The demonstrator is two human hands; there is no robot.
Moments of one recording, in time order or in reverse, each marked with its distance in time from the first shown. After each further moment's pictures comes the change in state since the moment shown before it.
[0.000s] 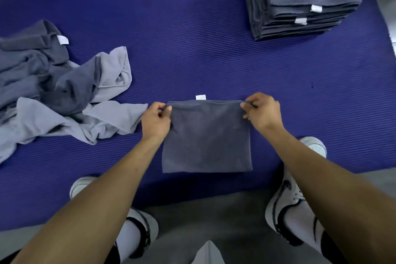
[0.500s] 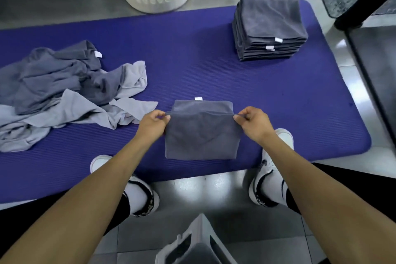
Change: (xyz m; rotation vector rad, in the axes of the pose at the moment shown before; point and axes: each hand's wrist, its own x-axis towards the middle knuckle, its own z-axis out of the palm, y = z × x) left_hand -0.108 0.023 -0.073 -0.015 -0.121 0.008; right_hand -0.118 -0.007 -0.051 -0.071 -0.073 -0.154
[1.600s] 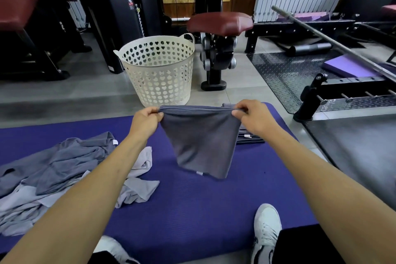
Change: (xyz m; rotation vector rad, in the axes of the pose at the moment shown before) left_hand -0.039 0.217 -0.113 -0.339 0.195 0.400; right_hand -0.044 -0.197 -0.179 -0.130 0.294 -0.534
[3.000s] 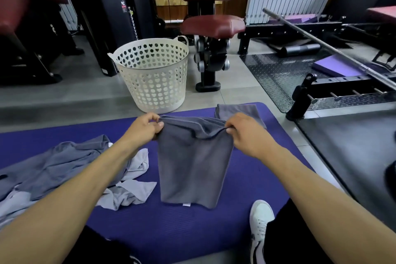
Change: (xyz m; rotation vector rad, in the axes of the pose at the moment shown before) left_hand -0.030 0.007 -0.018 0.099 -0.269 0.003; right_hand -0.052 -0.010 0.006 -0.353 -0.118 -0.186
